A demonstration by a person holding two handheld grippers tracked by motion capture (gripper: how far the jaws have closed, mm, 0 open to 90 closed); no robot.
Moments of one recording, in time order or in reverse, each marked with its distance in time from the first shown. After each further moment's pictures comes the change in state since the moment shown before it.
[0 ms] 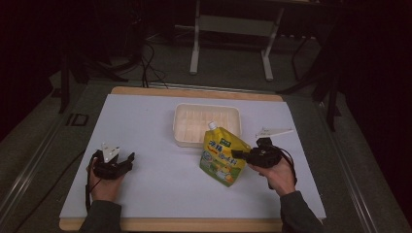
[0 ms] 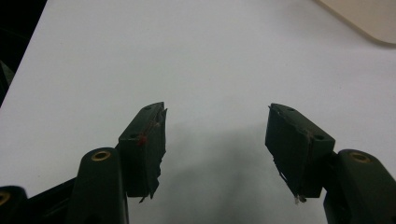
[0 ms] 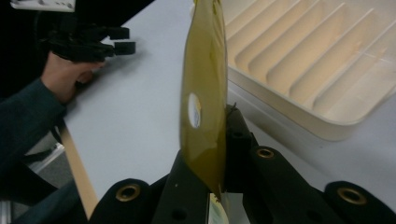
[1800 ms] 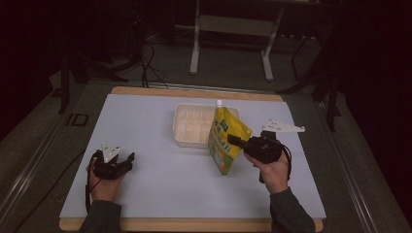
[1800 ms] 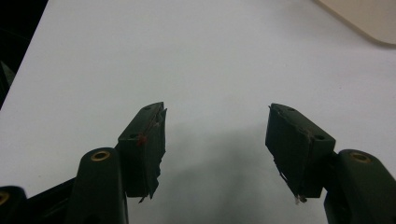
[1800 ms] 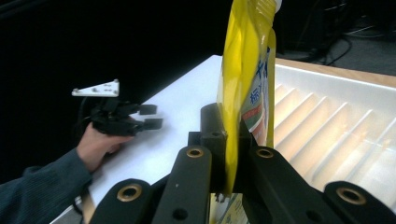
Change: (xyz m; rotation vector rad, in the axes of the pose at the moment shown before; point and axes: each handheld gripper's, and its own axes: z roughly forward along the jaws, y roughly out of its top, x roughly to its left) left arm 0.000 0.000 0.000 -0.002 0.001 0.000; right arm 0.029 0.028 -0.016 -0.283 0.022 -0.010
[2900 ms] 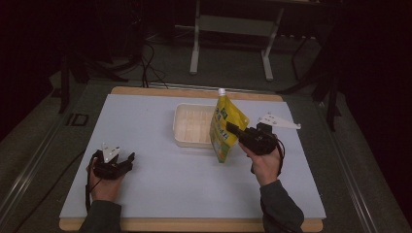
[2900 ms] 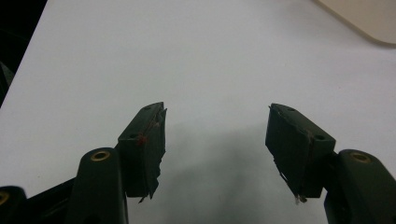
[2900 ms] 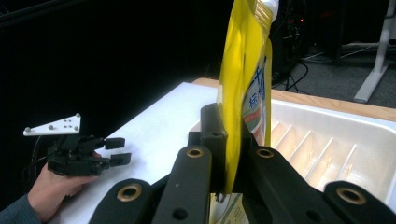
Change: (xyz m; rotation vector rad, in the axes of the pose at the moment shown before) left arm 0.000 0.000 0.000 0.001 -0.001 0.001; right arm -0.002 0.010 0.018 -0.109 -0.130 0.002
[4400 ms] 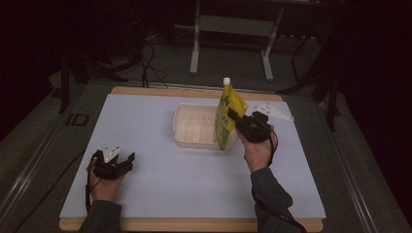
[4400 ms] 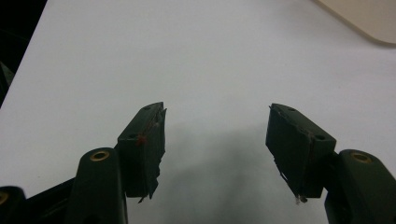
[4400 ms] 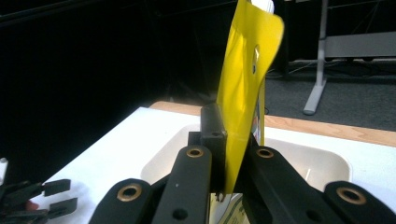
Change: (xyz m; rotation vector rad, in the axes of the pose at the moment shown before) left arm 0.000 0.000 0.000 0.000 0.000 0.002; right arm -0.012 0.011 0.029 -0.080 -0.186 0.012
